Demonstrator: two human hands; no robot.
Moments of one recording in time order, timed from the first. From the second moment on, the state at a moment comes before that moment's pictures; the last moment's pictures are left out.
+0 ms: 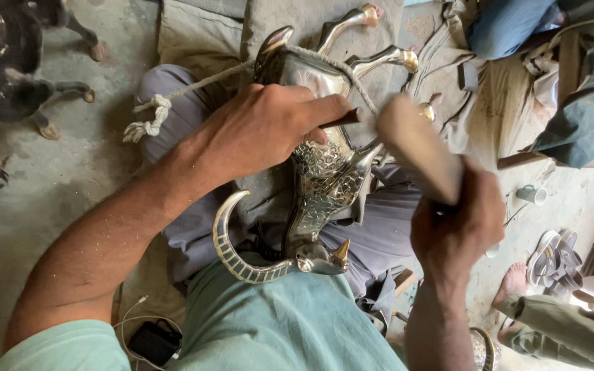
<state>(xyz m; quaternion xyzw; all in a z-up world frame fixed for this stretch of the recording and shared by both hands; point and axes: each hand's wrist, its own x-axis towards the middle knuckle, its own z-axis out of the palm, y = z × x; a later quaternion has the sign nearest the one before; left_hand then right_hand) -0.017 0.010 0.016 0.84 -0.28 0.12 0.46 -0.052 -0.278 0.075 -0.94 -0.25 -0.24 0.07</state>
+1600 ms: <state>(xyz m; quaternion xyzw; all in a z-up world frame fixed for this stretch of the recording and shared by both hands) -0.052 0.010 -0.080 0.72 -0.26 0.37 0.52 -0.009 -0.271 0.130 -0.84 -0.44 -0.27 -0.14</state>
